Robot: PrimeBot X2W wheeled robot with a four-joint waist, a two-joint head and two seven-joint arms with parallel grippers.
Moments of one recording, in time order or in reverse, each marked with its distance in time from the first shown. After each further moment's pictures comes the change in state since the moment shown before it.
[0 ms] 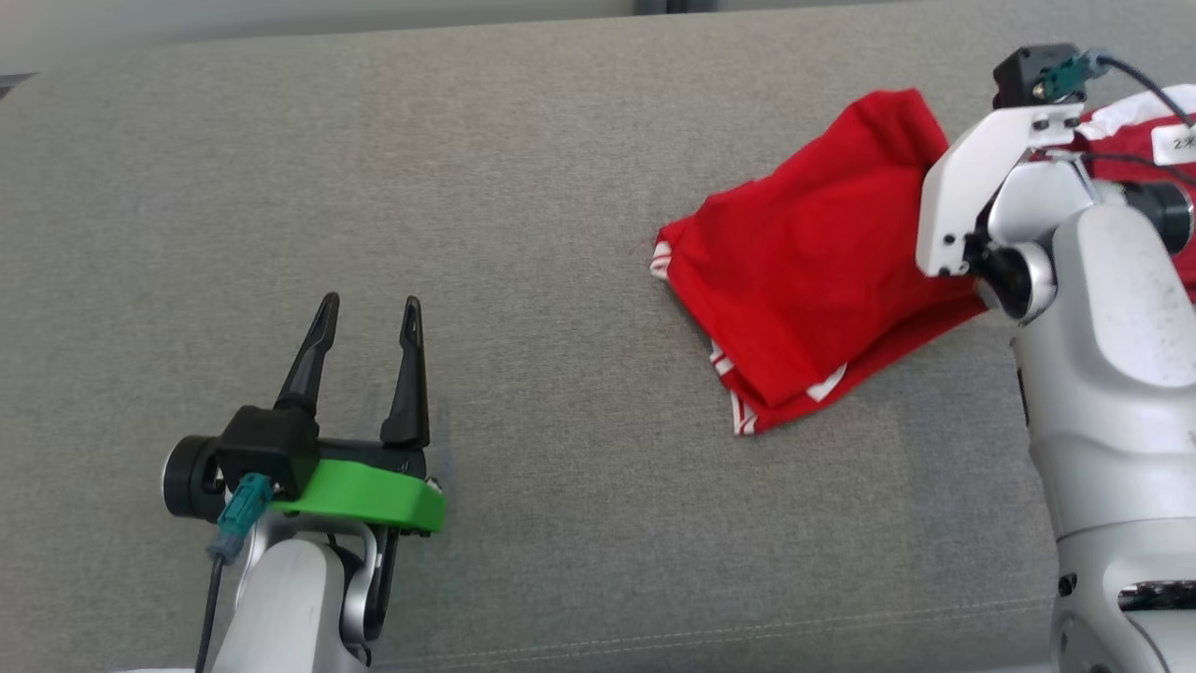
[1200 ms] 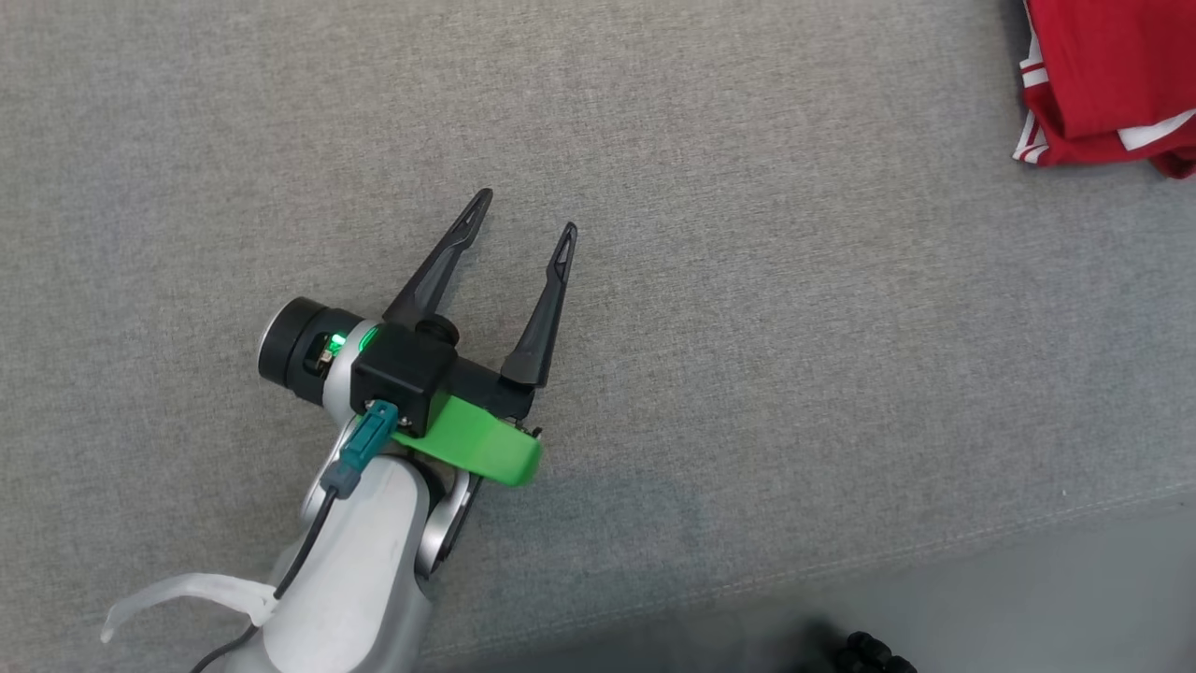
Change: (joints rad) left arm -0.181 0.015 -0.234 -0.060 0.085 -0.058 0.029; right arm -0.337 -0.368 -0.141 0.136 -0.236 0.000 -0.134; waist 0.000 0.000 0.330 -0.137
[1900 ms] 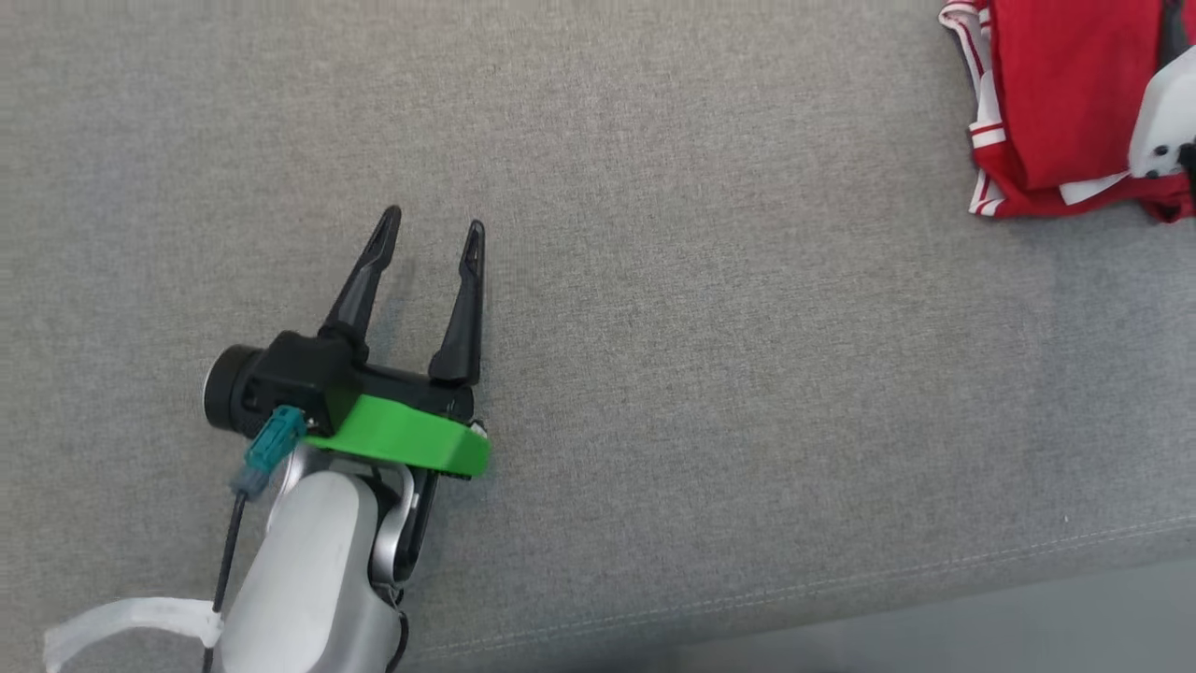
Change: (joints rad) left arm 0.038 0.000 0.102 0.040 -0.148 0.060 -0.021; right arm 0.138 0.127 0.046 0.136 -0.022 0.000 -0.513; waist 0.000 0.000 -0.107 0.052
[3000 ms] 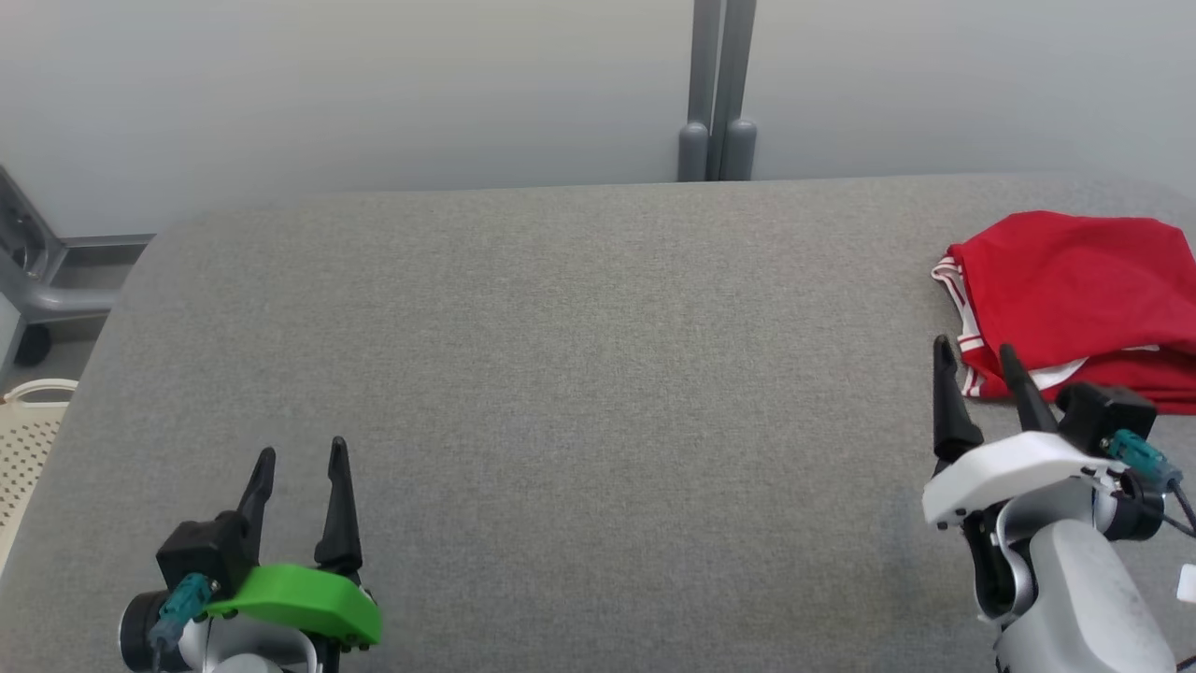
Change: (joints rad) left arm 0.264 0.076 0.151 0.162 -0.129 0.056 0.000; right arm 0.693 0.270 0.064 -0.378 0.468 -0.001 -0.191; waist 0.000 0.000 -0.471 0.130
